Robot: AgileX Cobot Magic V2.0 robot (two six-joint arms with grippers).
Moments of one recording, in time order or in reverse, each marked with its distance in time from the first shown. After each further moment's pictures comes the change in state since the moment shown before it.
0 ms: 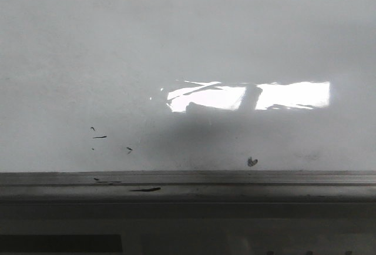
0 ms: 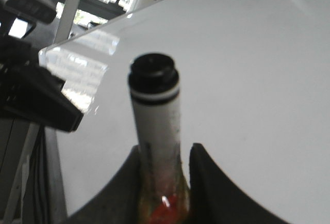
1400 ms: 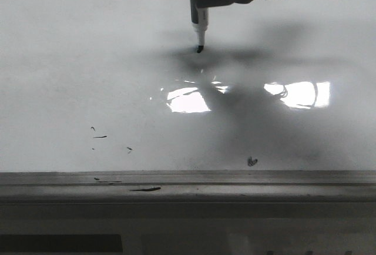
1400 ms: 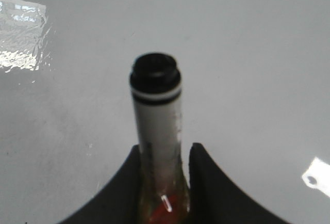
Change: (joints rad) left arm 0.000 0.000 0.000 0.000 0.000 0.000; right arm -0.204 0.282 0.000 0.093 -0.103 -0.012
